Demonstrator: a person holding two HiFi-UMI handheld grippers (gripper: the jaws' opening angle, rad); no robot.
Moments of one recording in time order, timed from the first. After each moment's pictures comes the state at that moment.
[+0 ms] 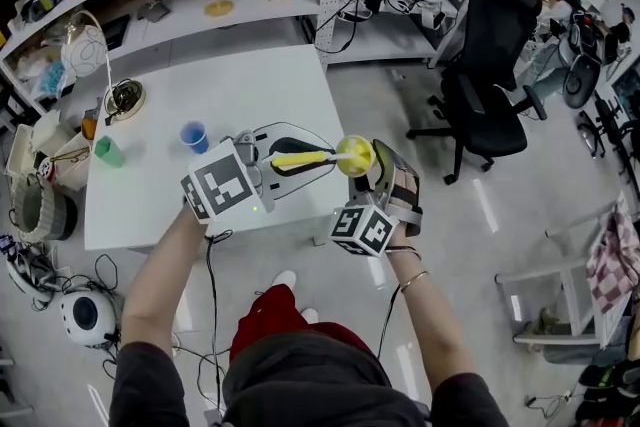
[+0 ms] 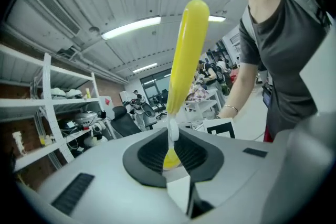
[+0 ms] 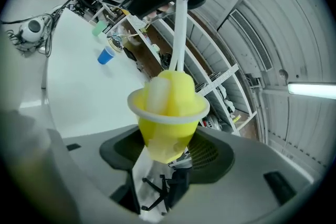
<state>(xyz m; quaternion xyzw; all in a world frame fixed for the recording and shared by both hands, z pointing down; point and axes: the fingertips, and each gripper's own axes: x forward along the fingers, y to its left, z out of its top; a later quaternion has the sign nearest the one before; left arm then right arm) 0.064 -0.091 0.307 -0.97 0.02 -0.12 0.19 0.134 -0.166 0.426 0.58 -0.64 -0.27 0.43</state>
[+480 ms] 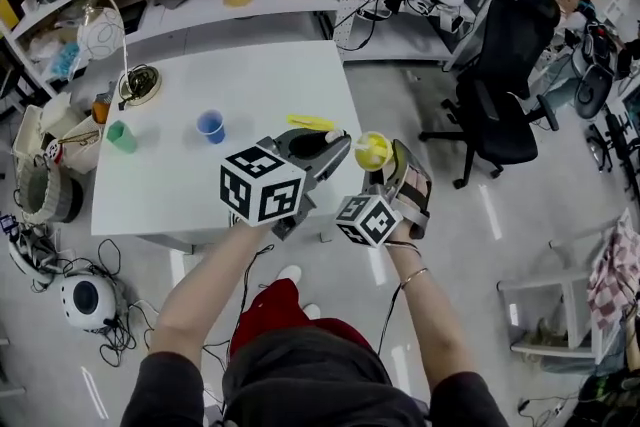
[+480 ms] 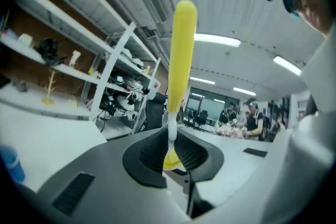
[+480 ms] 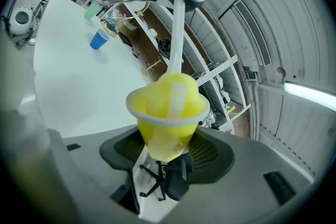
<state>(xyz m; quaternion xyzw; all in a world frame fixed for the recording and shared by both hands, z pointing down) 0.051 -0.145 0.333 -0.96 0.24 -0.01 -0.17 0.144 -0.180 0.445 0.61 -0.59 -0.24 0.47</state>
